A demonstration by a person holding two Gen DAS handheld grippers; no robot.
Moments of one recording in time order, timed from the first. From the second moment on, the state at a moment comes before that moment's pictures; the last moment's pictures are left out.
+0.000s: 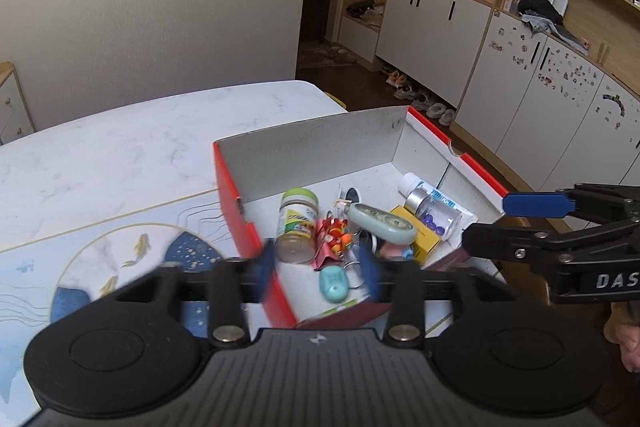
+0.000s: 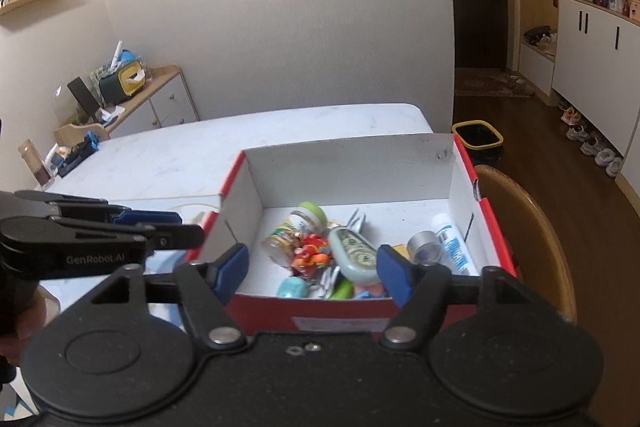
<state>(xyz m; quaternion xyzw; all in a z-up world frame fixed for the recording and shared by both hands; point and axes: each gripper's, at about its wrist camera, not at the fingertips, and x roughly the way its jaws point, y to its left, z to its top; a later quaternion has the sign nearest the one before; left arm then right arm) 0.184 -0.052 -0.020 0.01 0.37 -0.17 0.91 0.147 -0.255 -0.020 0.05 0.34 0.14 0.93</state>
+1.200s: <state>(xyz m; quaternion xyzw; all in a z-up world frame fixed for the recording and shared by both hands) 0.127 0.003 -0.001 0.02 0.30 -0.23 0.93 0.061 -0.210 0.000 0.10 0.28 0.07 0.95</state>
